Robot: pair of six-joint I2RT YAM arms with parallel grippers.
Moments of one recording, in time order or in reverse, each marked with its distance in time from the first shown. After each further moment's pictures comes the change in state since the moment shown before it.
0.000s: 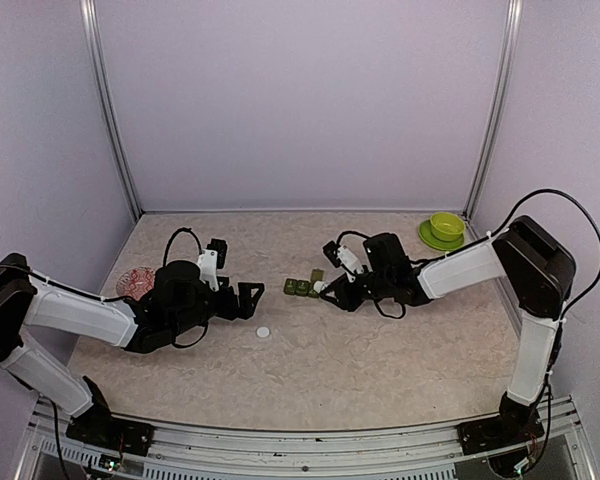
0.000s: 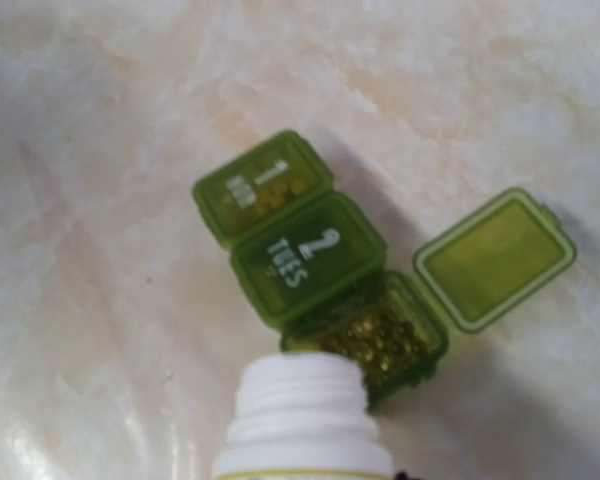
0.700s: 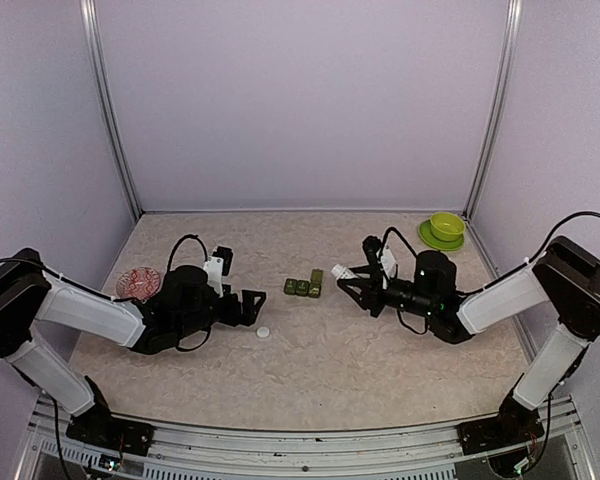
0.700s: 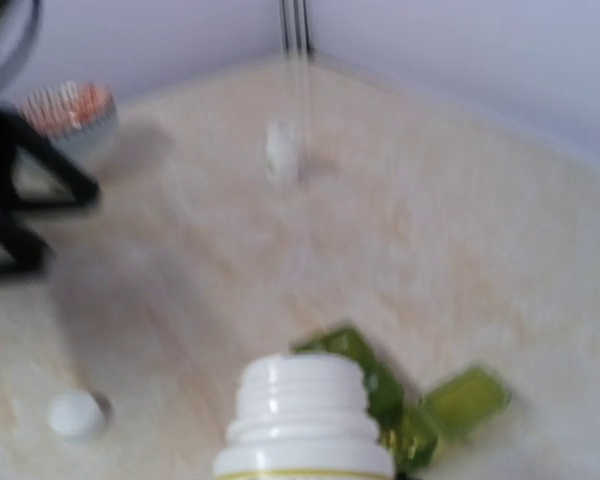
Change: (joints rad) left arm 0.000 0.062 0.002 -0.001 0.000 0.013; right arm 0.000 -0.240 -0.428 0.646 -0.028 0.008
